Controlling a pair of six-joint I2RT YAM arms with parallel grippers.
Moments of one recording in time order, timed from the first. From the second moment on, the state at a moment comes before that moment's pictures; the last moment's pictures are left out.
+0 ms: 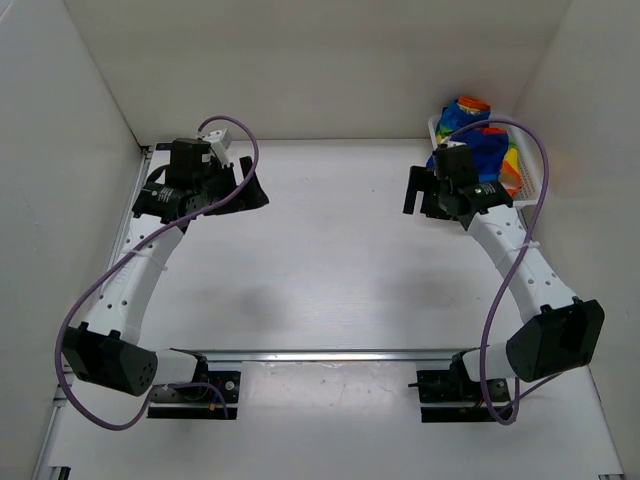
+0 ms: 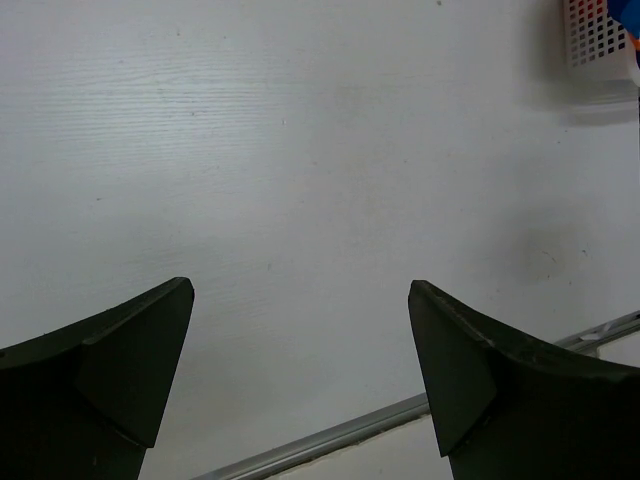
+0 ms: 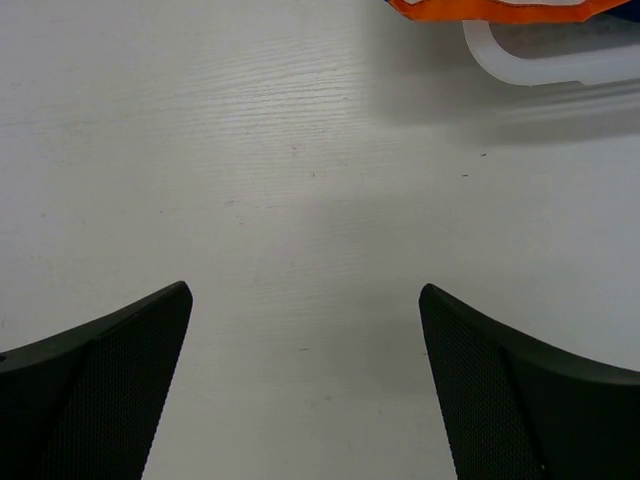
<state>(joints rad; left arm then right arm) -0.26 1.32 1.45 -0.82 0.18 -0.35 0.32 1.38 1.35 -0.80 0.18 0.33</state>
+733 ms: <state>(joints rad) -0.26 1.34 1.45 -0.82 0.20 -0.36 -0.07 1.99 2.00 -0.85 0.14 0.41</state>
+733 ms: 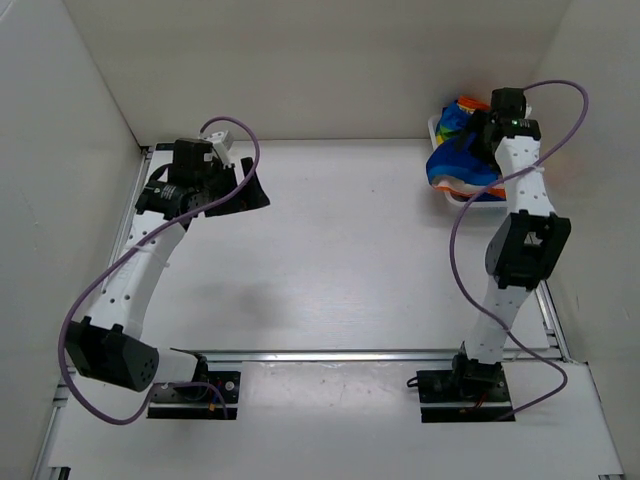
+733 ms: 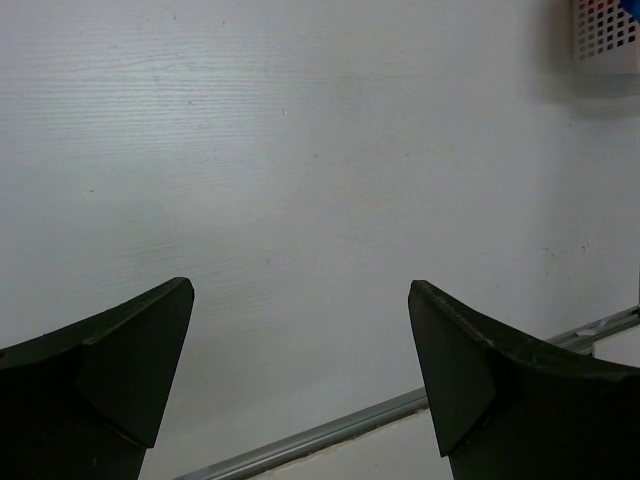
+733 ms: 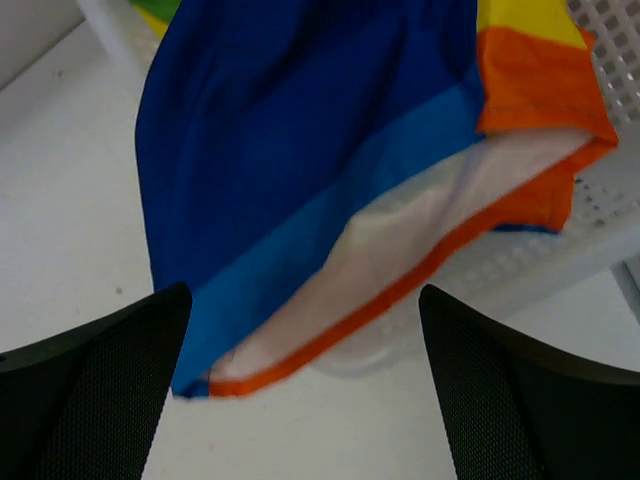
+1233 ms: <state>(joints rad) -0.26 1.57 1.45 -0.83 0.18 -0.36 -0.20 2.49 2.41 -0.74 -0.11 0.50</state>
